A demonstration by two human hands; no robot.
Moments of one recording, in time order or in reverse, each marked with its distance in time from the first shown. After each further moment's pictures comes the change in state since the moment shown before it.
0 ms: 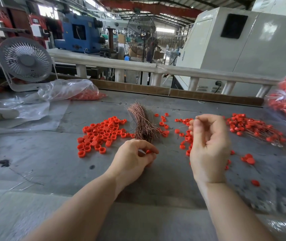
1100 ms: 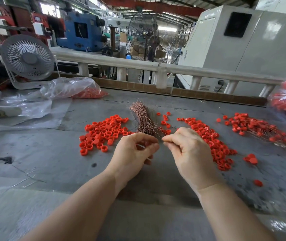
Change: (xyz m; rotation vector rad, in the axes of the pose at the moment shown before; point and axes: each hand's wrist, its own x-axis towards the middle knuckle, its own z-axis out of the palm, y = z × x) left_hand 0.001 0.004 0.000 -0.297 0.060 -0.009; right_hand -0.010 -0.001 0.001 -0.367 -0.509 -0.274
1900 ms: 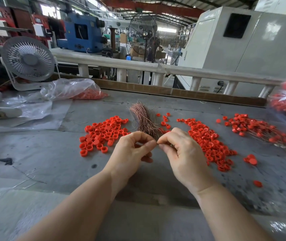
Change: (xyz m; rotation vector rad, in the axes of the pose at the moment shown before) left_hand -0.001 0.004 -0.003 -0.098 -0.006 -0.036; right_hand 0.002 -0.008 0.002 0.142 -0.107 0.031
